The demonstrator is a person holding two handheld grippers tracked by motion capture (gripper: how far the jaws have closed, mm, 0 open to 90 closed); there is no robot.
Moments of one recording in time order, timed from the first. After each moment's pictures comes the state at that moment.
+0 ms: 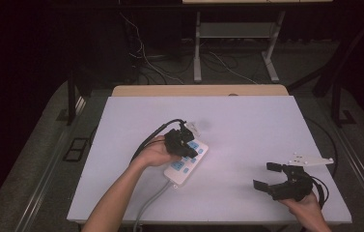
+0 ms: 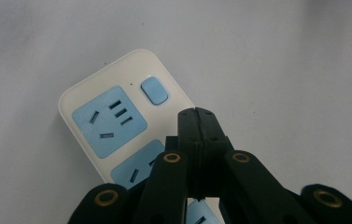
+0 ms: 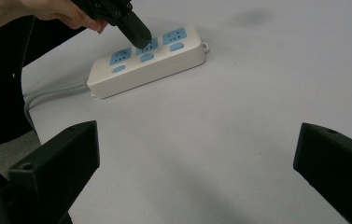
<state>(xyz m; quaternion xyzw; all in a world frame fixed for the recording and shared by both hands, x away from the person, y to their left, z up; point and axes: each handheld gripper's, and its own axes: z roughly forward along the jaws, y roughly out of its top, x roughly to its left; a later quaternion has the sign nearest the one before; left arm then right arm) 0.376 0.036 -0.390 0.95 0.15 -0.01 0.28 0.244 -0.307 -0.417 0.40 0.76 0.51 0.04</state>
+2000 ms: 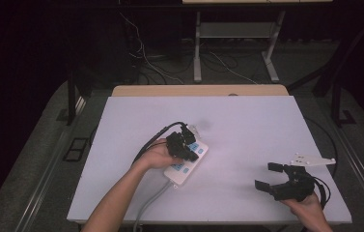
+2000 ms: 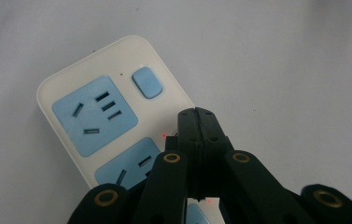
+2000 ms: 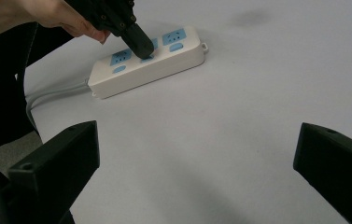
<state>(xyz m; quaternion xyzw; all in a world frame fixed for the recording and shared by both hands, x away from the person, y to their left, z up) 0.376 0.033 -0.401 0.95 0.16 -0.03 0.26 0.243 -0.311 -0.417 0.40 0.76 0.51 0.04</state>
